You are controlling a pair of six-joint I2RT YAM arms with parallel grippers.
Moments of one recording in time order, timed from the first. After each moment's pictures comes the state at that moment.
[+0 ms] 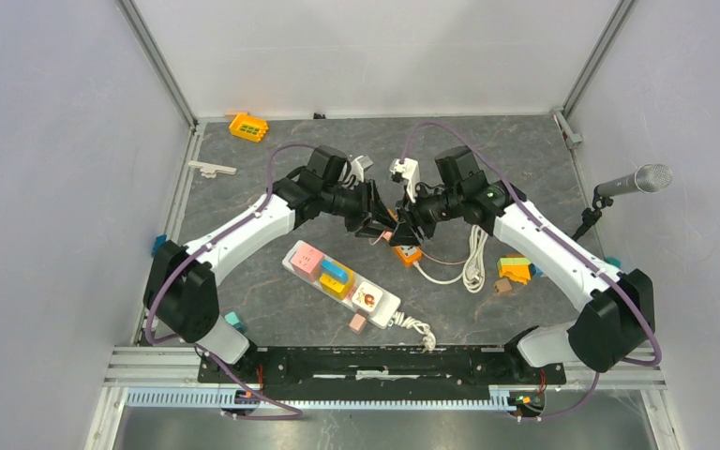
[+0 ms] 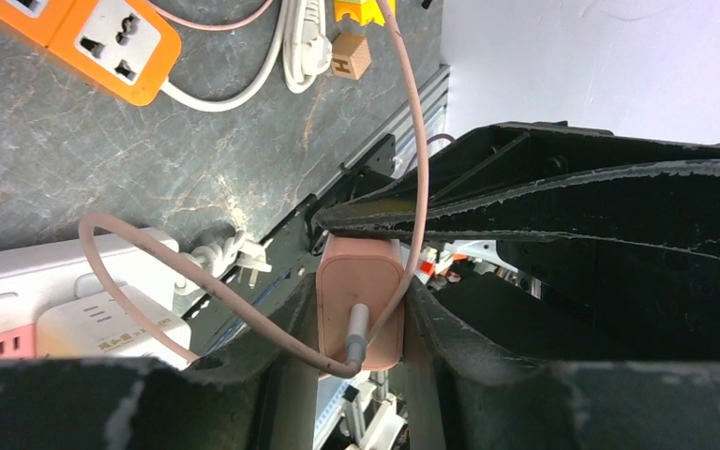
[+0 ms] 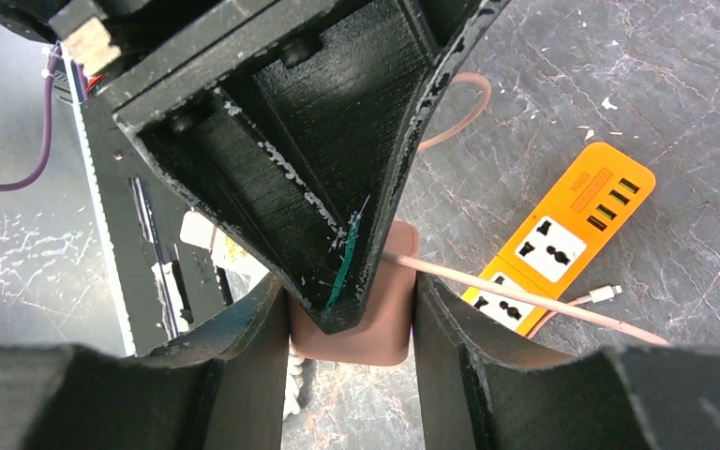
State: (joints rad) left arm -0.62 1.56 1.22 -0.40 0.73 -0.92; right arm 0.55 1.39 1.19 -0.60 -0.71 -0.26
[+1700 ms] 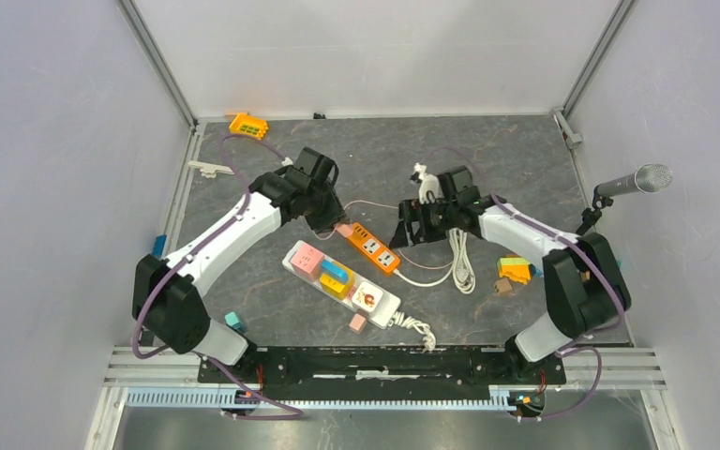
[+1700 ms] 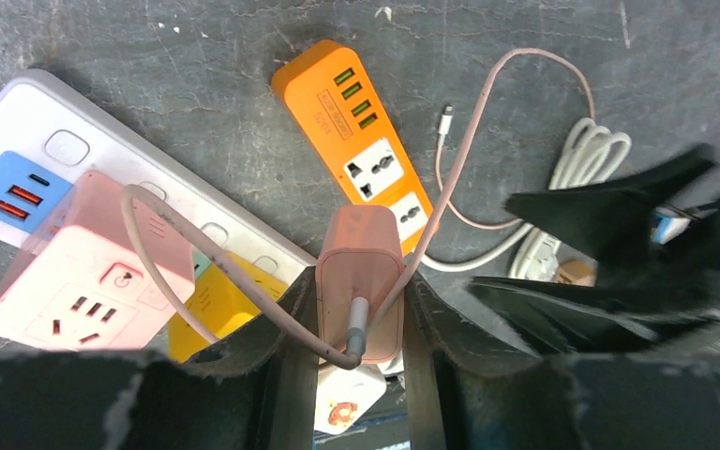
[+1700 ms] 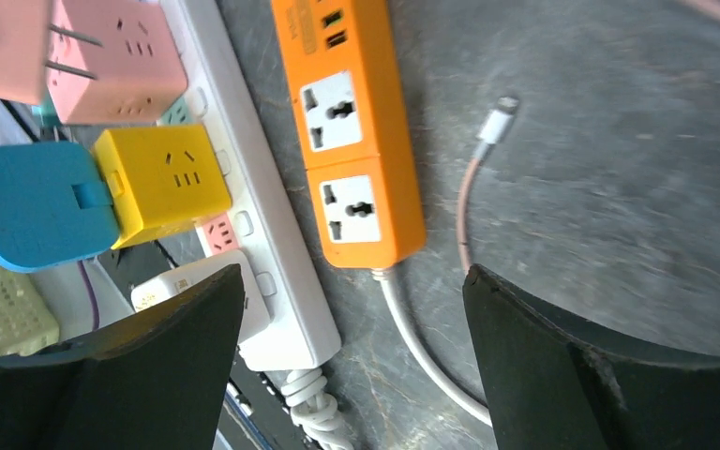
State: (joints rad) left arm -0.57 1.48 1.28 -0.80 0.00 -0.94; right arm 0.45 1.60 0.97 -0.32 -0.58 0.25
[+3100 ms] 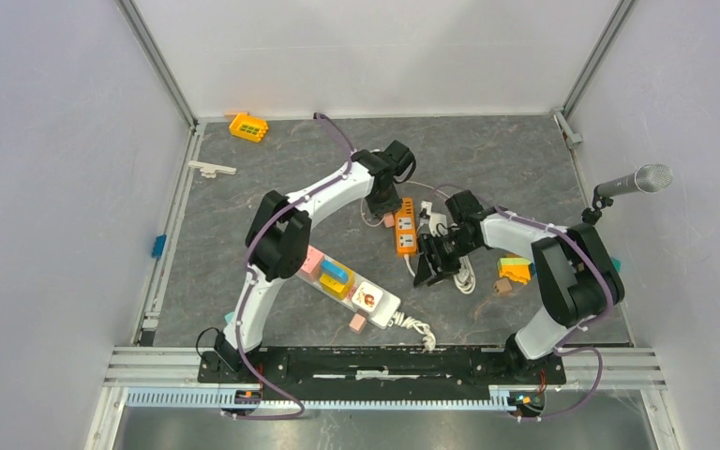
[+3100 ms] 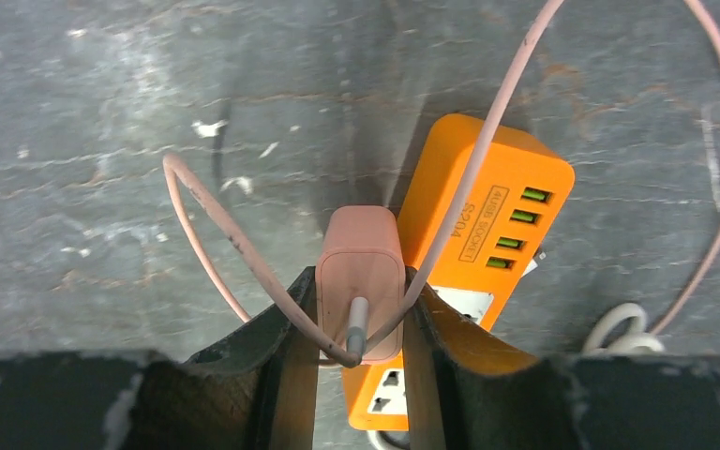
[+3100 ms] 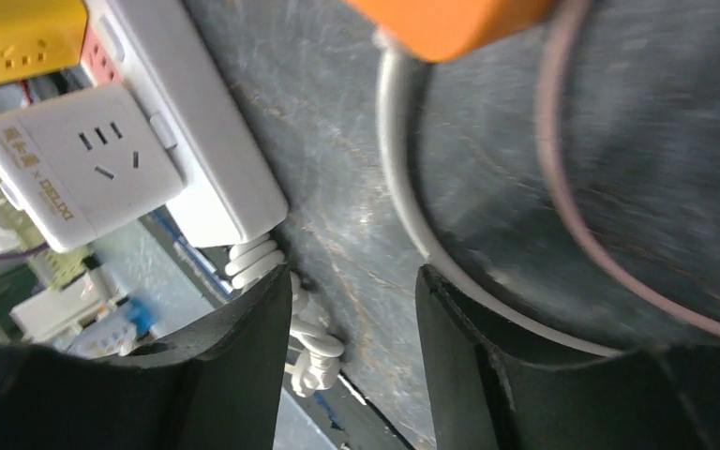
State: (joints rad) left arm -0.73 2.24 1.92 -0.93 -0.22 -1.04; right arm 0.36 1.60 0.83 -0.54 -0.66 0.09
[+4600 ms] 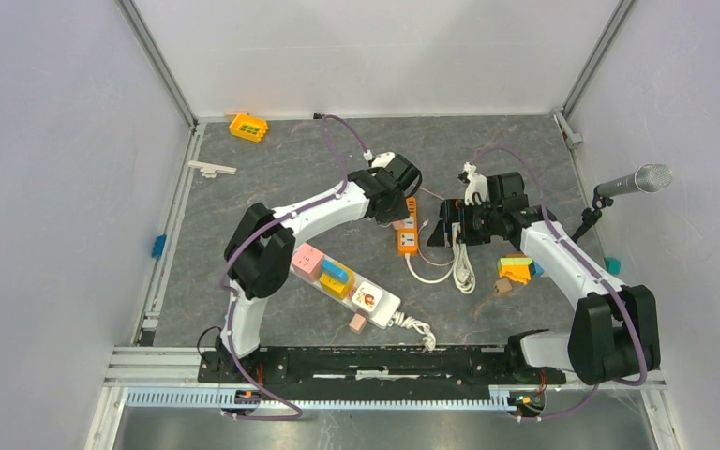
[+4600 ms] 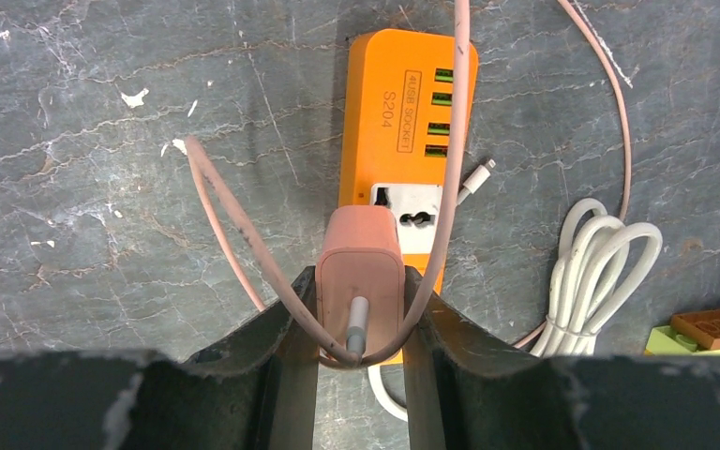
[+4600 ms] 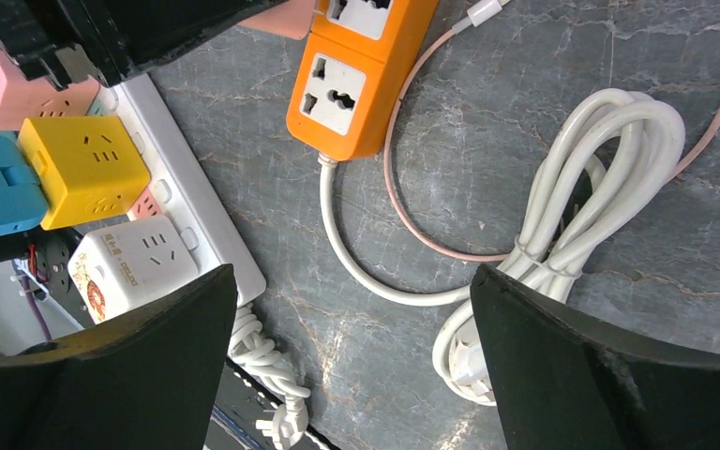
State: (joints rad) left arm -0.82 2.04 1.66 -0.64 -0.26 -0.89; right arm 0.21 1.31 0.85 -0.48 -0.51 0.16
